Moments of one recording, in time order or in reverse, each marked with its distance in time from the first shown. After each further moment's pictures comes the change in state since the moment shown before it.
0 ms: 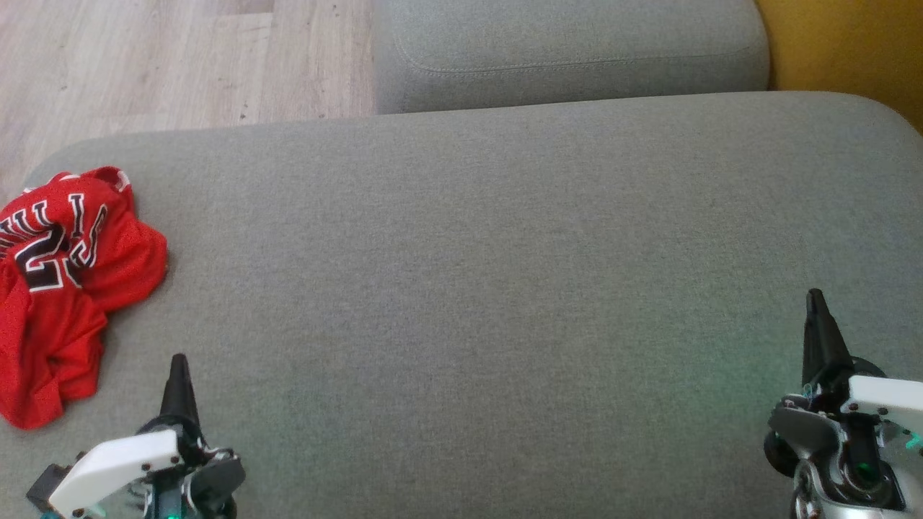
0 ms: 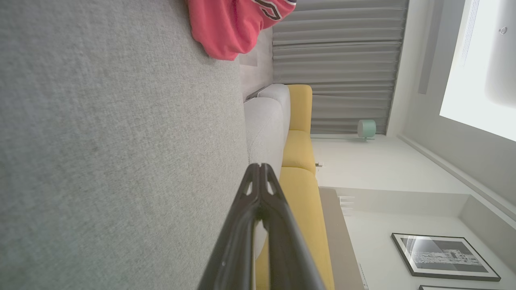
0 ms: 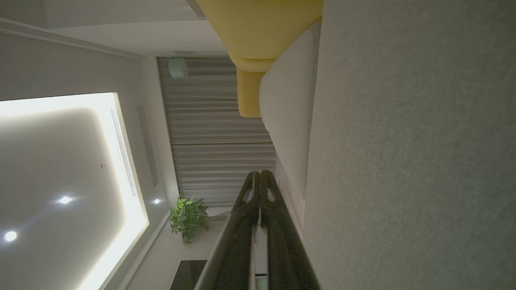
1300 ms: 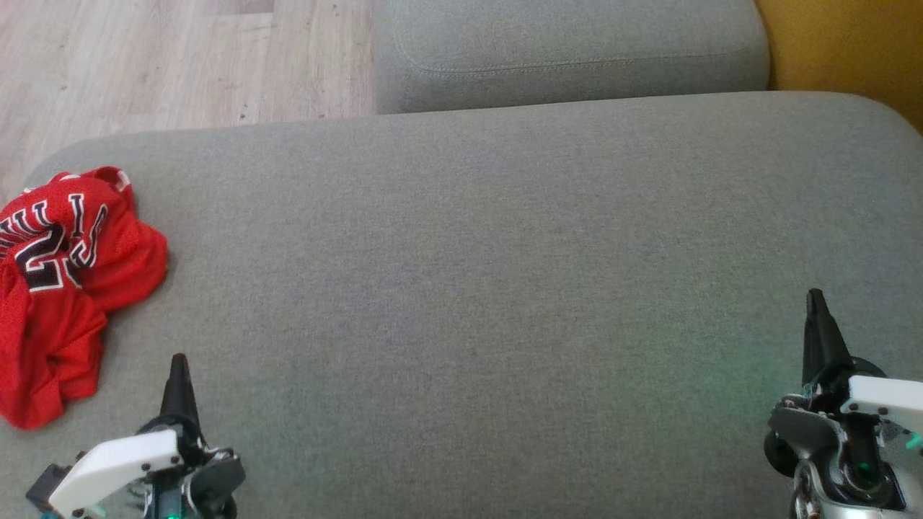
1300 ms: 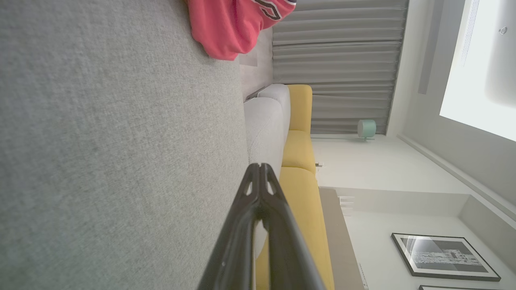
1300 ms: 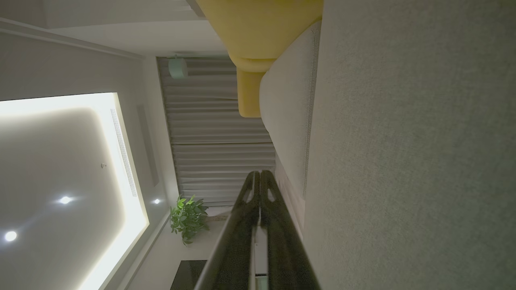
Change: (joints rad) left arm 0.000 0.000 0.000 0.000 0.000 0.000 0.000; right arm 0.000 0.000 0.000 0.000 0.000 0.000 0.000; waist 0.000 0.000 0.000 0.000
